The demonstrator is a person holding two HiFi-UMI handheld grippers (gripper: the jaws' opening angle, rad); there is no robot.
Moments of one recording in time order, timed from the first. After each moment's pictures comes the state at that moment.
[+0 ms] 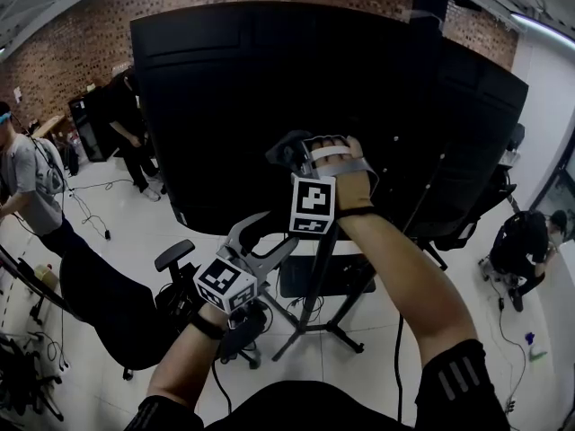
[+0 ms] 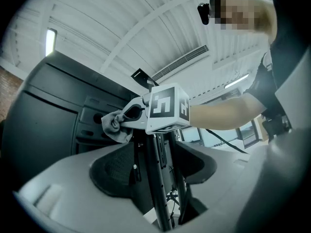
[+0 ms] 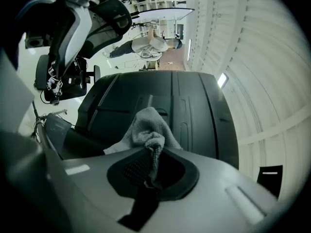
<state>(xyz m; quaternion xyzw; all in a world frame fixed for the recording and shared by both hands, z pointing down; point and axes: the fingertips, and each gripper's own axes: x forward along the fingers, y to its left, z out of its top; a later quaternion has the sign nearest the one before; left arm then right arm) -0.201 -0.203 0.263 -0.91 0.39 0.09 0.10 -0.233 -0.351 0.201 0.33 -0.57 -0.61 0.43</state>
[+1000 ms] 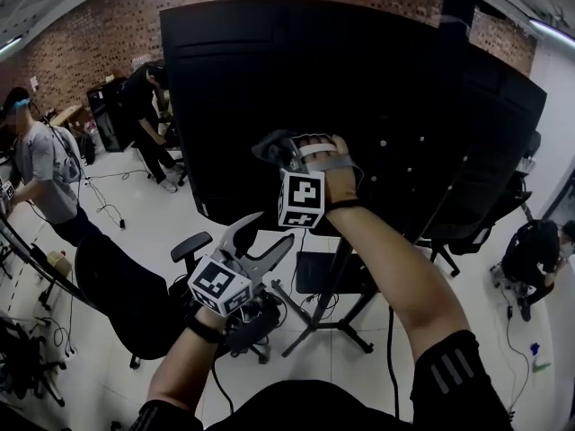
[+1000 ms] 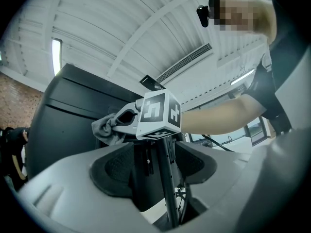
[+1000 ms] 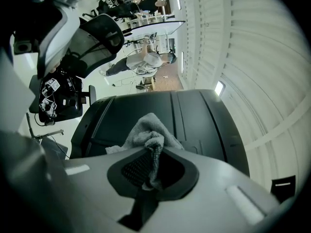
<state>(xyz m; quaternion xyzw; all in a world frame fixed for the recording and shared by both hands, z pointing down) -0.259 -0.174 0.267 -0.89 0.44 0.09 0.10 -0.324 -0.330 0.215 0.29 -0.64 -0.61 0.37</state>
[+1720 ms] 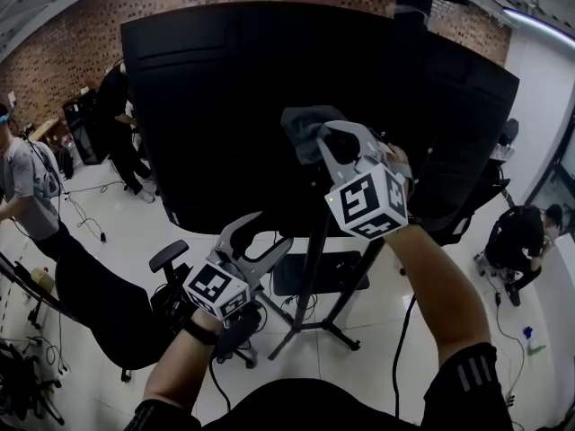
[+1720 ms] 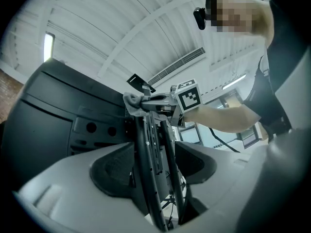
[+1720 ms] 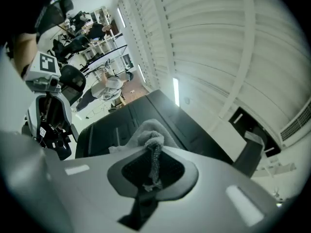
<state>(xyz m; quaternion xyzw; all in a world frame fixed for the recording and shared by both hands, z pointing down) -0.188 -0.181 0.246 -0.91 0.39 0.10 0.12 -0.156 -0.275 0.108 0.38 -0.78 -0.46 0.19</state>
